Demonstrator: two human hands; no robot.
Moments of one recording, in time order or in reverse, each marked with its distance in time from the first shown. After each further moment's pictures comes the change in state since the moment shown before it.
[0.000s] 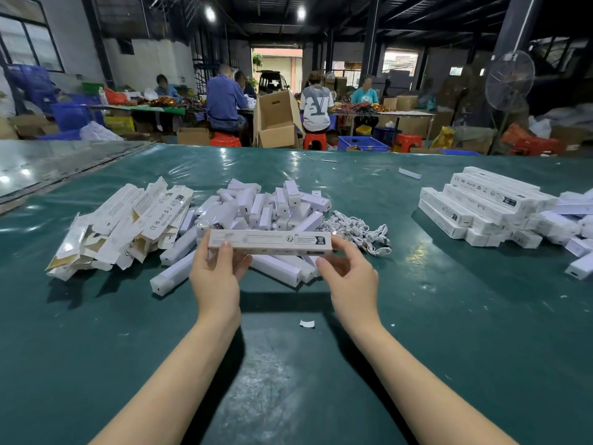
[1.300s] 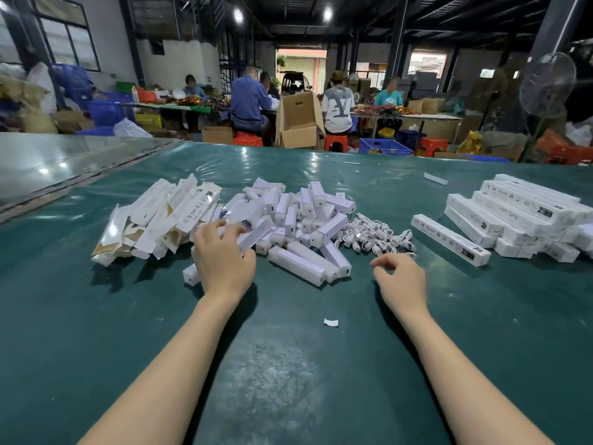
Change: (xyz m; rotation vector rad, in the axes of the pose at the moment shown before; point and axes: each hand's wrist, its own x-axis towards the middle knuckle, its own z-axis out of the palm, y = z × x) left_hand 0.044 0.005 -0.031 1.362 0.015 0.529; right_hand 0.035 0.036 -0.032 -0.522 -0.019 0.096
